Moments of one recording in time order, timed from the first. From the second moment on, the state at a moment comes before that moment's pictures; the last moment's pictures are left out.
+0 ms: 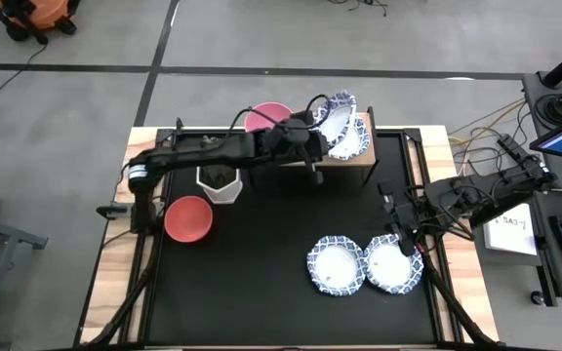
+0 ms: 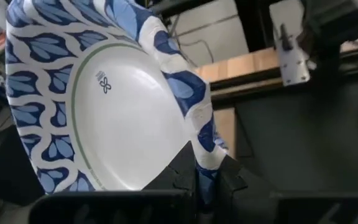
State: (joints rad) left arm 0.17 1.92 1.85 -0.32 -0.24 0.40; right arm 0.31 0.66 0.68 -0.26 0.03 -0.24
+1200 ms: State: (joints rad) left arm 0.22 1.99 1.85 -0.20 -0.25 0.36; right arm 0.31 0.66 0.68 -0.26 0.03 -0.23
